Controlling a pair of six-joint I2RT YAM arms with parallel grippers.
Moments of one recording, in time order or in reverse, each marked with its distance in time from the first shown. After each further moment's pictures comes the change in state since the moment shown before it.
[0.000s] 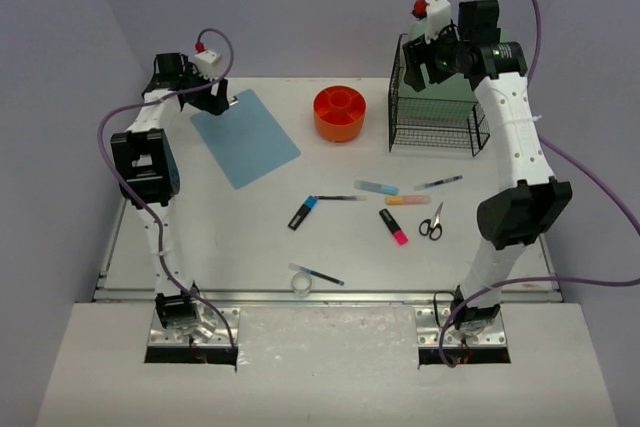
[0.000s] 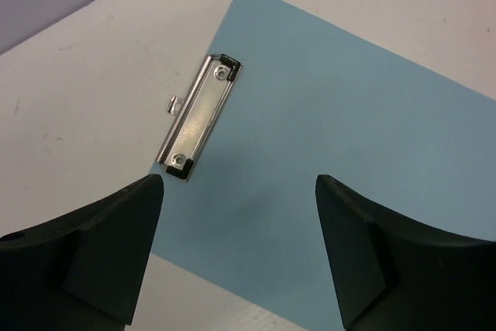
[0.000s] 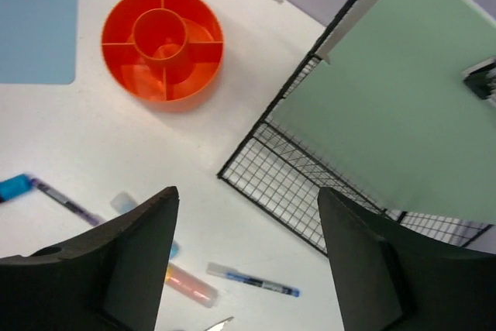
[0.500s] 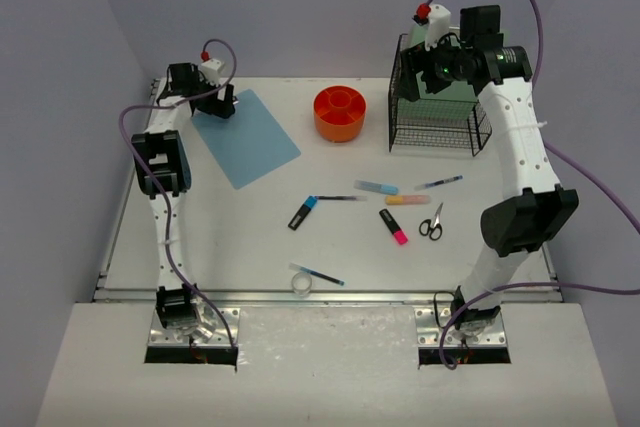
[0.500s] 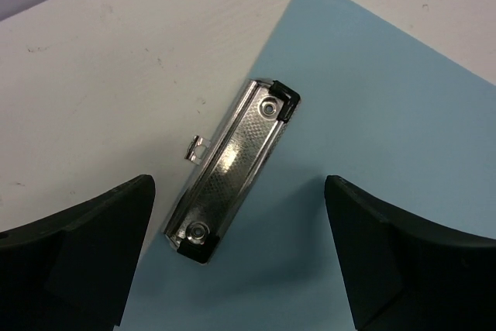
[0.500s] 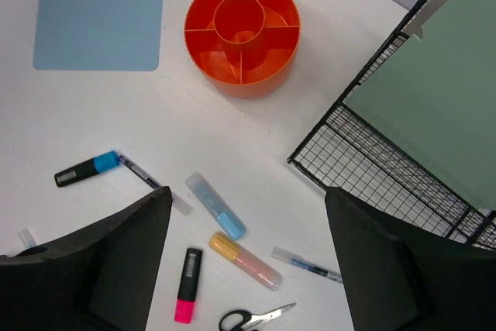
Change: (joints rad) left arm -0.001 0.326 0.296 0.044 -0.040 -0.081; right arm 0.000 -0.059 -0.059 -0.074 -0.167 0.109
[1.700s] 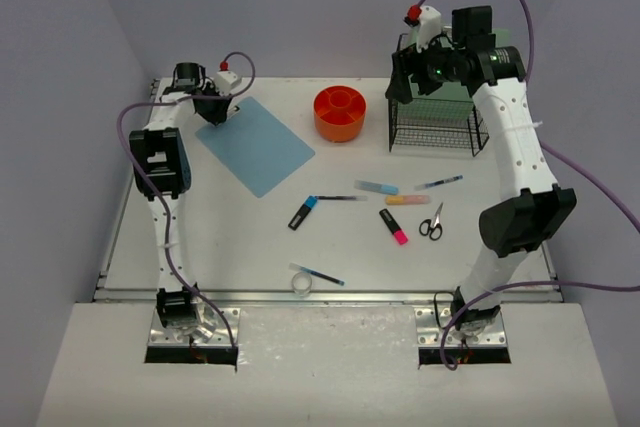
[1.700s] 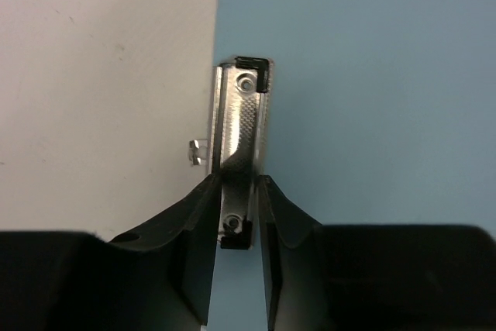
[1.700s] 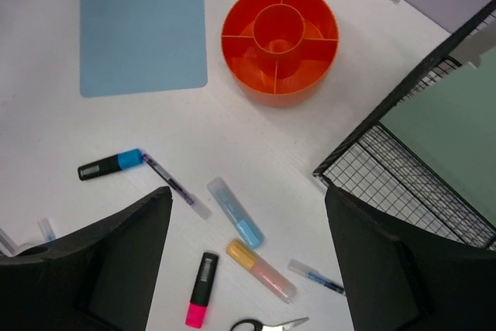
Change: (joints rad) left arm -0.042 -0.117 -0.120 -0.187 -0.059 0.343; right arm 0.045 -0.001 -0.005 0.004 -0.036 -0.001
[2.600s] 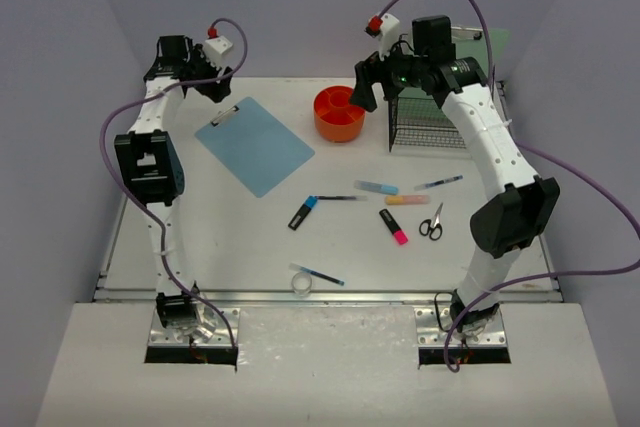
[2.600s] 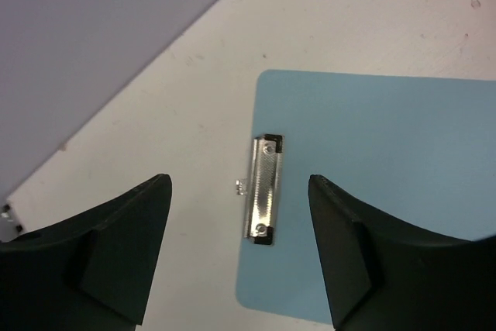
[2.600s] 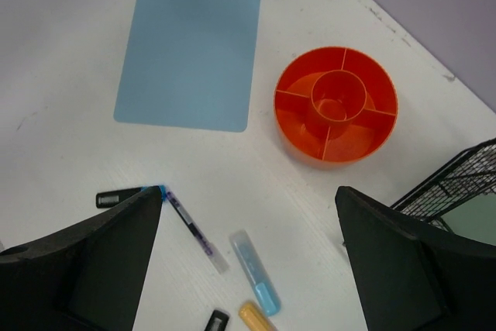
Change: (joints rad) left arm 0.000 -0.204 0.015 0.033 0.095 -0.052; right arm 0.137 0.018 -0.103 0.238 -0.046 0.009
